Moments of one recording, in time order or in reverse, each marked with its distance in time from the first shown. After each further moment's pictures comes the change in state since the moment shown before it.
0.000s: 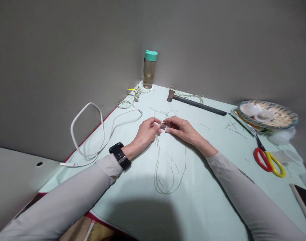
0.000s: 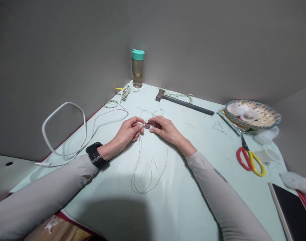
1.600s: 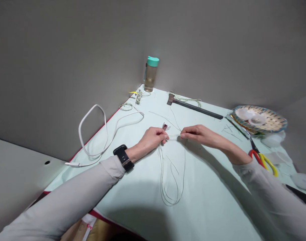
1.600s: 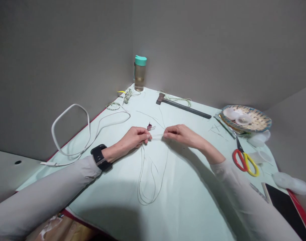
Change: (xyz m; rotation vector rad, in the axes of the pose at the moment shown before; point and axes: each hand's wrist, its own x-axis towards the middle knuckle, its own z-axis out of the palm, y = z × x) left_hand -0.007 -0.010 0.001 0.018 -0.191 -0.062; right_hand -0.027 -0.030 -0.060 0.051 -0.322 0.329
